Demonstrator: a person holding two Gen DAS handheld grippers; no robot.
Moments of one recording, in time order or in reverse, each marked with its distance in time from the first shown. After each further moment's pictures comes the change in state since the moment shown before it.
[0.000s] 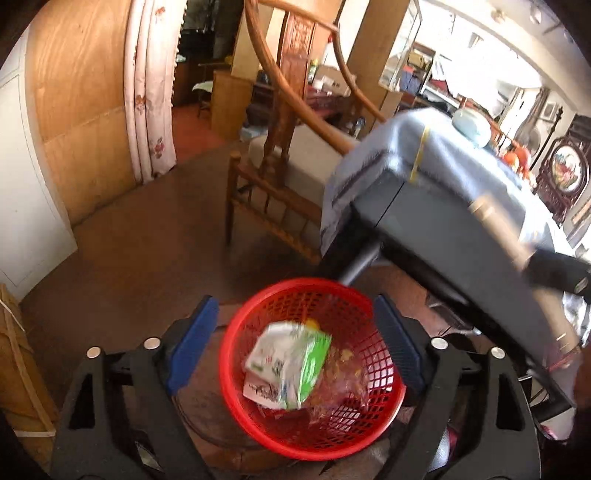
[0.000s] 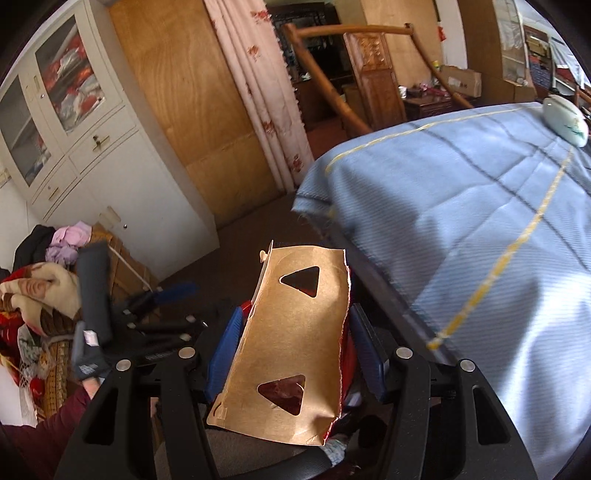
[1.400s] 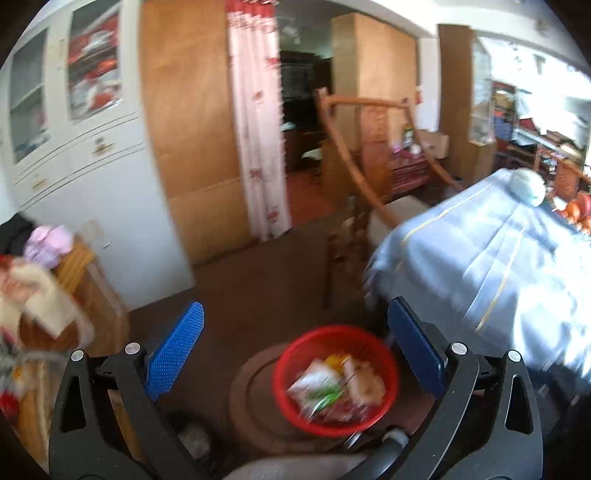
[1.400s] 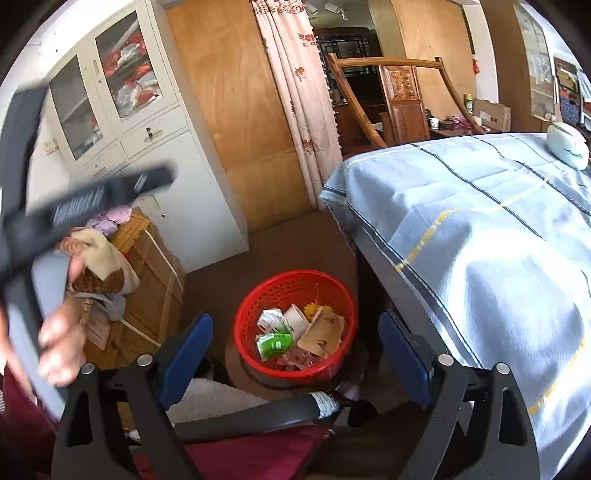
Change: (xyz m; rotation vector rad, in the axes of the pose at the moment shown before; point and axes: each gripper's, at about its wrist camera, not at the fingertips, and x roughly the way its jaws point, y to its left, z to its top) left arm -0.135 -0.137 0.007 -0.062 -0.228 0.556; right arm -0.083 -0.011 -0.067 -0.127 -0.108 0.079
